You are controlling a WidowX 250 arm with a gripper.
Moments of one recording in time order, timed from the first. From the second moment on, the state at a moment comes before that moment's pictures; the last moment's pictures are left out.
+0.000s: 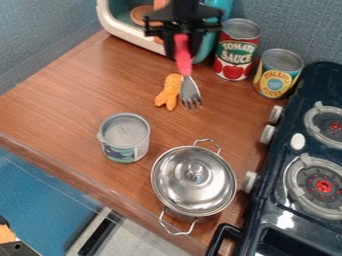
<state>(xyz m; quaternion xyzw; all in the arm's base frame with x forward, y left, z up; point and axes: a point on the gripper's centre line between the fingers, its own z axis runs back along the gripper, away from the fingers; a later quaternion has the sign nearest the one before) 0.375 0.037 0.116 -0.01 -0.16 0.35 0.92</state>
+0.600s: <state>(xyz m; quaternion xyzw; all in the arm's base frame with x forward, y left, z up) 0.386 0.087 0.123 0.06 -0.20 0.56 0.80</state>
